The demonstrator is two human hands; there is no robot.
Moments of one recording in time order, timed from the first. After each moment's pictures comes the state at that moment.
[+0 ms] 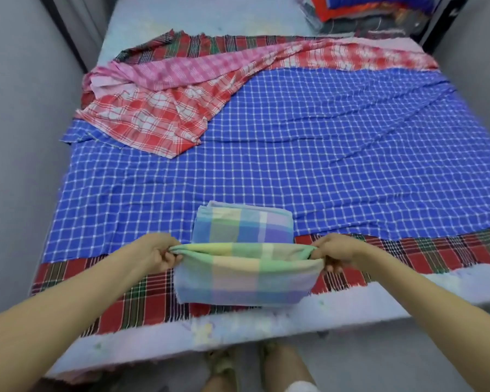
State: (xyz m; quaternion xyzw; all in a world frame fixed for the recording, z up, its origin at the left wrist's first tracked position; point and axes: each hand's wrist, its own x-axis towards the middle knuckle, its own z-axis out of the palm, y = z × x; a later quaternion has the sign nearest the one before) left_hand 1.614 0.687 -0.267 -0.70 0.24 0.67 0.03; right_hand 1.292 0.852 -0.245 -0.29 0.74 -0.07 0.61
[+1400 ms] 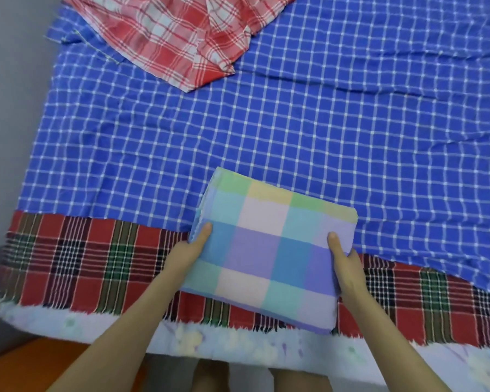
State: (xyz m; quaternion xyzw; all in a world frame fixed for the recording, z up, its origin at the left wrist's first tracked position) left_hand 1.571 0.685 -0.455 -0.78 0.32 0.53 0.02; right_hand 1.287 0.788 -0.455 -0.09 0.83 -0.28 0.48
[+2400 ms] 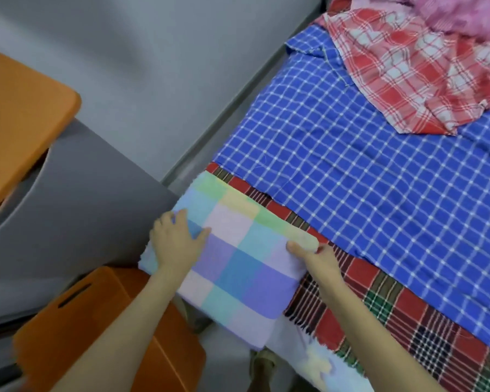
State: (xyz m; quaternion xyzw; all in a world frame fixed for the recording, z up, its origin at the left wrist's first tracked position) left_hand 1.903 0.736 -0.408 -0.88 0.45 0.13 0.00; right_hand 1.639 0.696 -0.458 -0.34 0.70 -0.12 0.62
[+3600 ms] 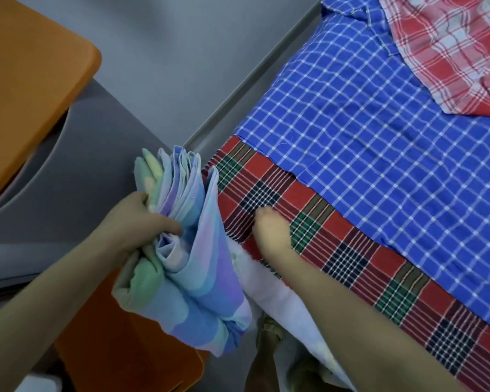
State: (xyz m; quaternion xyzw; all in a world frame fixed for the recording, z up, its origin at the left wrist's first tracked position) left_hand 1.946 0.752 -0.290 -0.88 0.23 0.41 -0.11; right_hand 1.765 0.696 -0.471 -0.85 0.47 0.05 0.25
